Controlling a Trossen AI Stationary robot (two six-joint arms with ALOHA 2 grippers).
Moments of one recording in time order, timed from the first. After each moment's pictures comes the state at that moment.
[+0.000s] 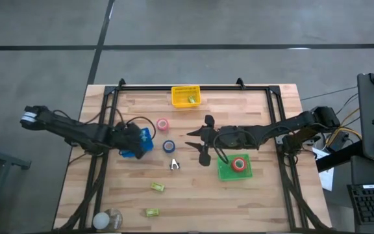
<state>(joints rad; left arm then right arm) -0.21 0.94 0.63 -0.81 -0.45 -0.88 0.16 1.52 1.02 0.22 0.32 0.08</state>
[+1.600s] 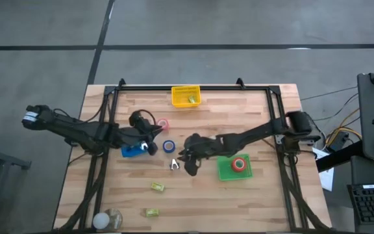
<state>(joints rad) -0.21 1.00 0.75 -0.27 -0.65 -0.36 0.13 1.86 1.12 0.19 0.08 0.53</state>
